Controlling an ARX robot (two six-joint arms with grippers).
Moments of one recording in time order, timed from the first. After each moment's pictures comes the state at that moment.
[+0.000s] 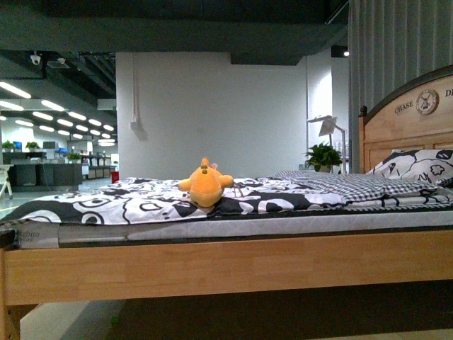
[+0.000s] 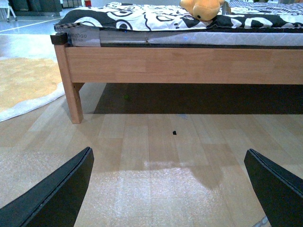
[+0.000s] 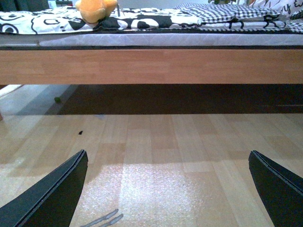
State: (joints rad) left arm 0.00 0.00 0.01 0.00 0.00 0.00; right arm 0.00 0.00 0.01 0.00 0.00 0.00
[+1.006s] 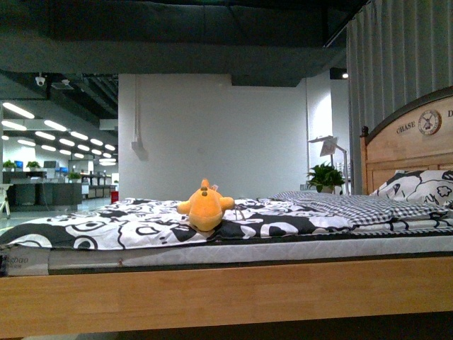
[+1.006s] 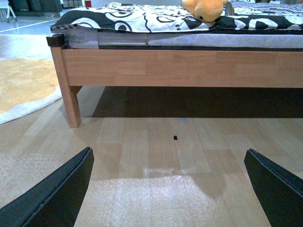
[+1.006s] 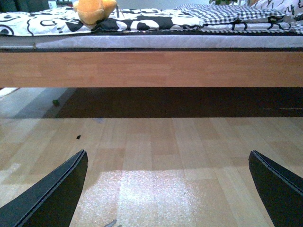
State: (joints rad) left arm 0.00 0.00 0.01 0.00 0.00 0.00; right arm 0.00 0.00 0.01 0.00 0.00 0.00
